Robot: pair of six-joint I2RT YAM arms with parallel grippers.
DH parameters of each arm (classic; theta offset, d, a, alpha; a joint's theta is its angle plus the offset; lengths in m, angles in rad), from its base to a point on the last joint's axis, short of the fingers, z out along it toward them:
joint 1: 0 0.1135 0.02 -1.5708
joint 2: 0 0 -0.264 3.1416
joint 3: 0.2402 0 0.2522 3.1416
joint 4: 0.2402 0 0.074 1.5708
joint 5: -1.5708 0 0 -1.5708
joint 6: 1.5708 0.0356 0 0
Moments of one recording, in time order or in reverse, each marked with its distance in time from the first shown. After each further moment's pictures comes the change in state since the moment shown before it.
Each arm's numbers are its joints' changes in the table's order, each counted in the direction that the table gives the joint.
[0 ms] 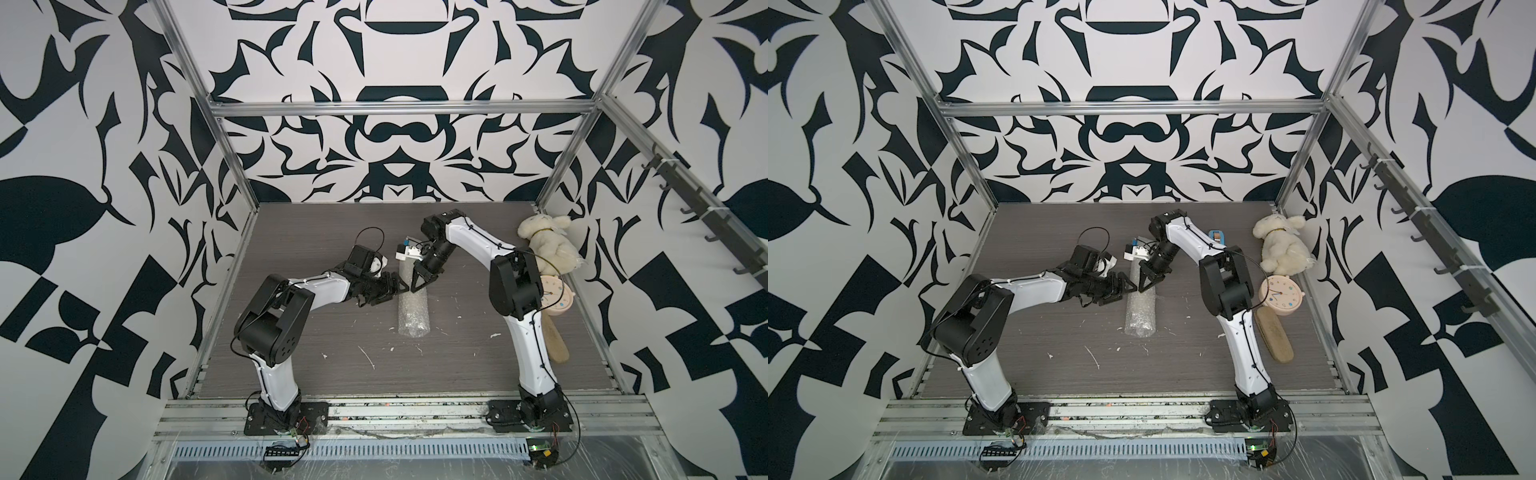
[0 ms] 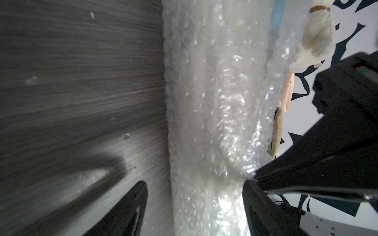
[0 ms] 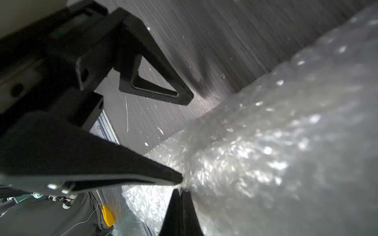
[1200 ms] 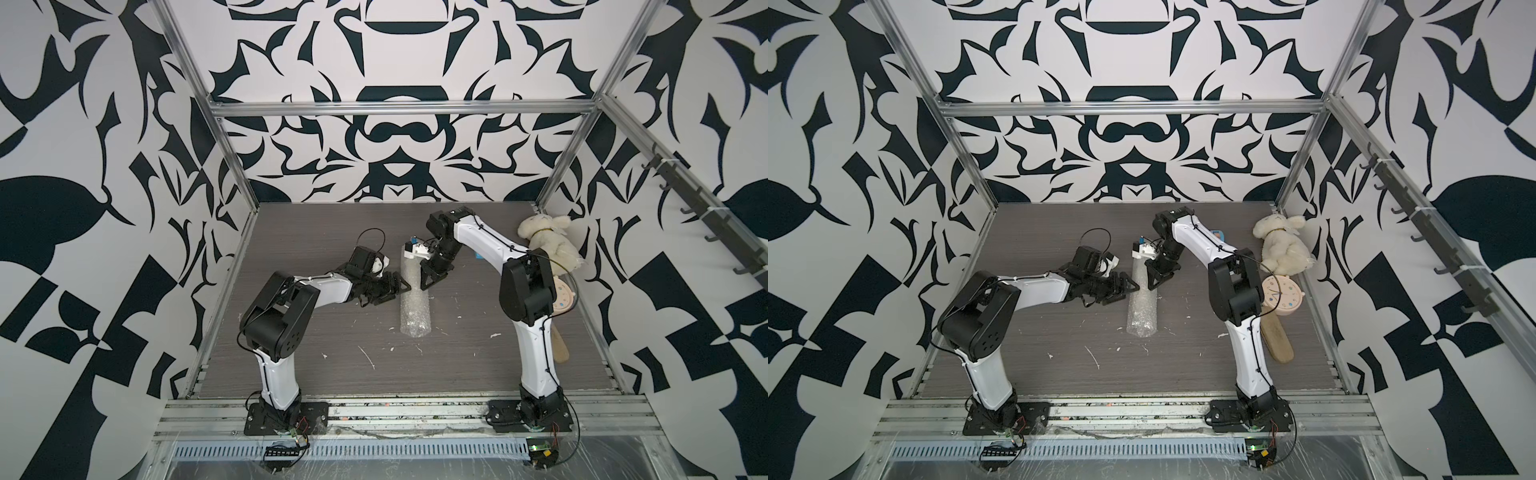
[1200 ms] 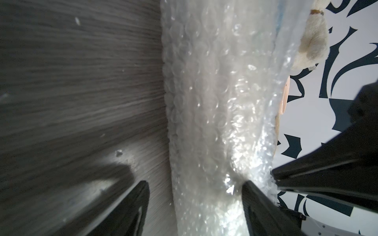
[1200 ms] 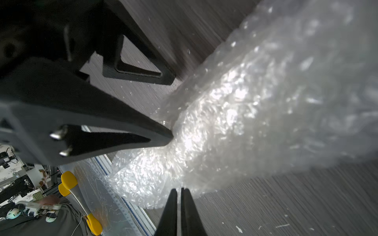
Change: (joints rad) left arm -0.003 0.043 -0.004 -0.070 -0.010 -0.022; right arm -0.003 -0.117 -0.100 -0.041 -0.172 0.079
